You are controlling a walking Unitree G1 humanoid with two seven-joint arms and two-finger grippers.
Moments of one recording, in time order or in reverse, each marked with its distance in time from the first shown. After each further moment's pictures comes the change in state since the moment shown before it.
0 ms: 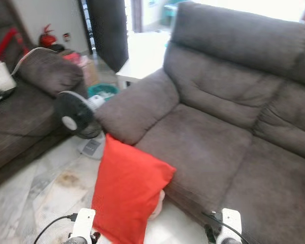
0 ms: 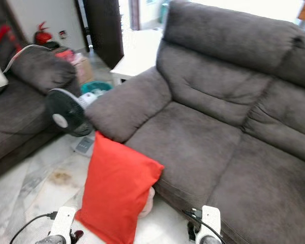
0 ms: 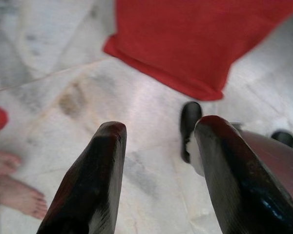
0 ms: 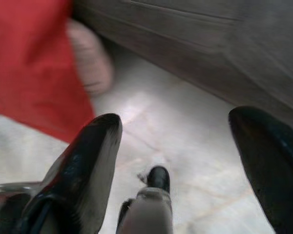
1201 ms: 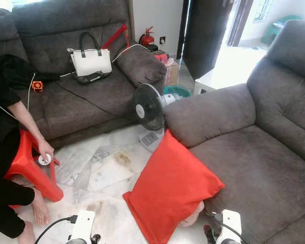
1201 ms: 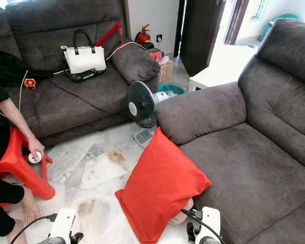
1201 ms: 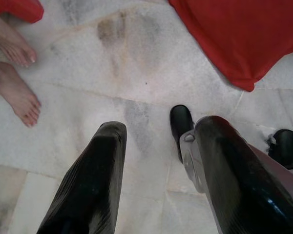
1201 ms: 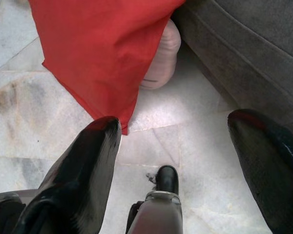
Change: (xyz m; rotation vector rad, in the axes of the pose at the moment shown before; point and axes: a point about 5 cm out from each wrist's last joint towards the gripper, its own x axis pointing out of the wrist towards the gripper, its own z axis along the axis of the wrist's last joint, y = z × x) left arm 0.000 -0.005 -0.006 -0.006 0.017 -0.019; right arm -0.001 -0.004 -0.005 0.025 0.007 -0.008
